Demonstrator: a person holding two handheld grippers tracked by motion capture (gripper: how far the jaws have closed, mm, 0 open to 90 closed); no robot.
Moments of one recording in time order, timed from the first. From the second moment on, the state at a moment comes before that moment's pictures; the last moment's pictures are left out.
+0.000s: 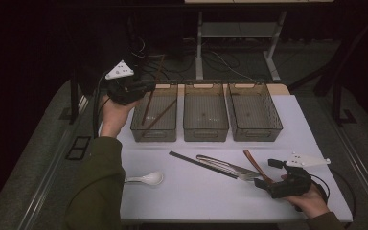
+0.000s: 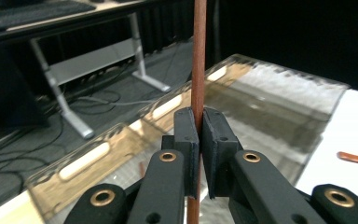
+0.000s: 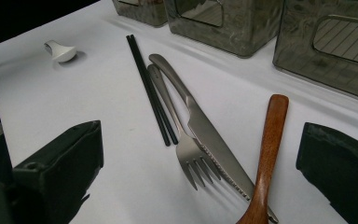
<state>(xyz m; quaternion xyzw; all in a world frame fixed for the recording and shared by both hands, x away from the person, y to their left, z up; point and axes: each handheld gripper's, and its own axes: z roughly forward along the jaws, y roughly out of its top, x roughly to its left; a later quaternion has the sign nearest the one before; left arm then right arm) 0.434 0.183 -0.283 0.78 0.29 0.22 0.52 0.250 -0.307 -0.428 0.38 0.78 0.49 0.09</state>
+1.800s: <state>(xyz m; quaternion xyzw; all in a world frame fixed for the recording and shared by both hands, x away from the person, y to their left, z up) 0.436 0.169 -0.351 0.79 0.36 0.16 0.48 0.251 -0.308 -0.429 0.38 0.78 0.49 0.09</state>
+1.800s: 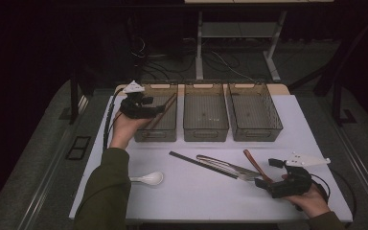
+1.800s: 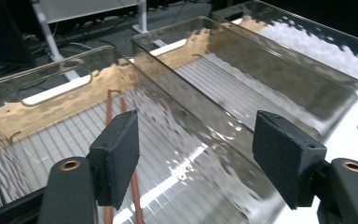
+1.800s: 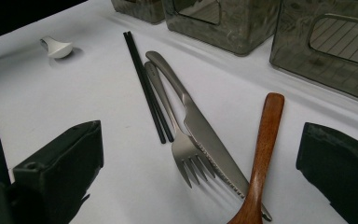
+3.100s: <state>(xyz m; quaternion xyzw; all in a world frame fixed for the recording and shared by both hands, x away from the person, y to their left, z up) 0.340 0.099 -0.404 0.85 0.27 0.06 0.44 0.250 -0.307 -0.427 0.37 0.78 0.49 0.09</state>
